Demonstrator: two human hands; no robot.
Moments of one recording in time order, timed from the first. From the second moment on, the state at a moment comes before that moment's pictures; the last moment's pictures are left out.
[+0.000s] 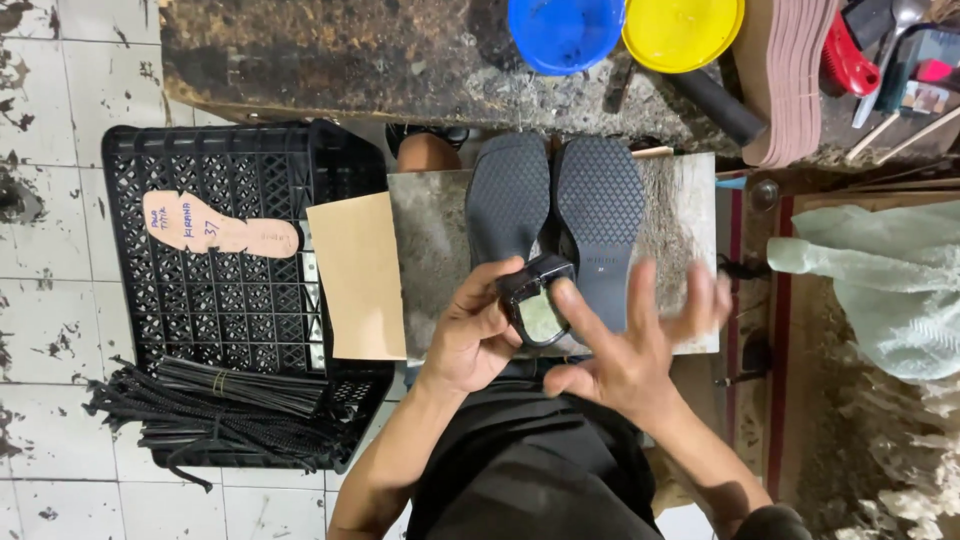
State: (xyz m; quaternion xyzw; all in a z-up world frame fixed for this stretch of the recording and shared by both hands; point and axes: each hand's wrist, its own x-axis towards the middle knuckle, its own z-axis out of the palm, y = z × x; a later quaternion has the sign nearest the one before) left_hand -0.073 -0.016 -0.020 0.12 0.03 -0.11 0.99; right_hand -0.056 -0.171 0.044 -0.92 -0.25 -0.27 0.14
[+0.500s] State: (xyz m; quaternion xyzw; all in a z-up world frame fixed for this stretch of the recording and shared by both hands) left_hand -0.068 -0.004 -0.005 0.22 0.02 -0.17 0.96; right_hand -0.055 -0.164 0.060 -0.92 -0.22 -0.30 0.09
